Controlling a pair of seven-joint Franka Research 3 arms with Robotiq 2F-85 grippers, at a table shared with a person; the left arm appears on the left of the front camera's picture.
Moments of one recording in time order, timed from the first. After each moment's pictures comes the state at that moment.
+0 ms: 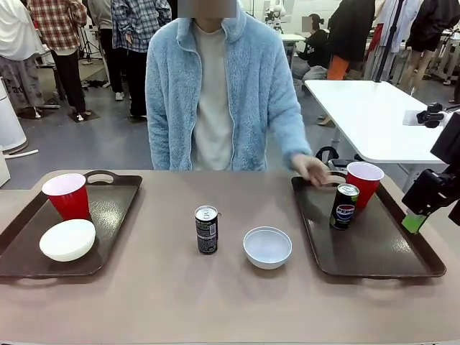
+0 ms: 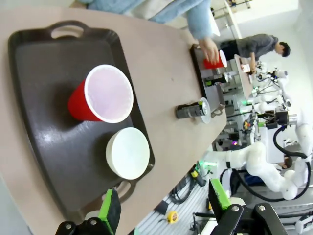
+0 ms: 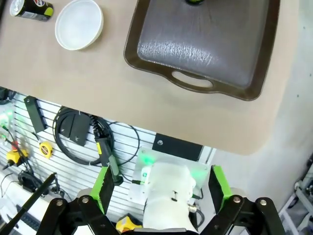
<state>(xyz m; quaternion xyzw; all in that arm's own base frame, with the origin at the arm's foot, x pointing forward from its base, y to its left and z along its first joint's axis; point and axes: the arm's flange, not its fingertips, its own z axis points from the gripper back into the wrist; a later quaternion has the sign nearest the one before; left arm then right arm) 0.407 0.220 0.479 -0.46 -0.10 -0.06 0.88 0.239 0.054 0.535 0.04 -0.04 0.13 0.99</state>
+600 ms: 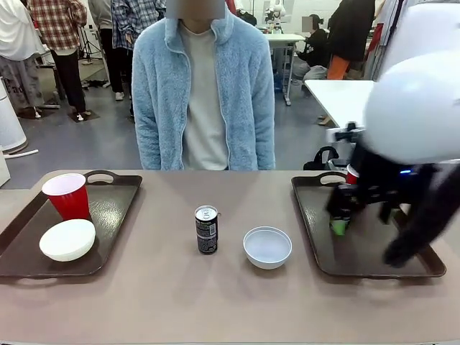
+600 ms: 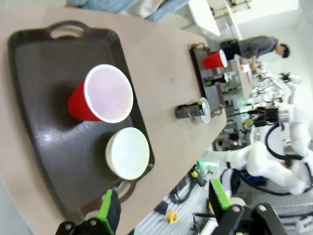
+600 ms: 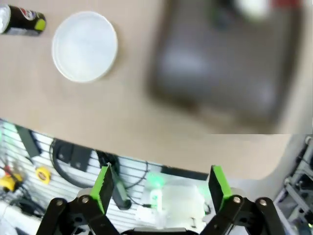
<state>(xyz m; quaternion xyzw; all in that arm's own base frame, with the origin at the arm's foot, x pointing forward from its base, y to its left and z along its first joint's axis) 0.406 0.219 0.479 -0.46 -0.10 -0.06 0.88 0.291 0.167 0.481 -0.02 -0.03 0.13 0.99</state>
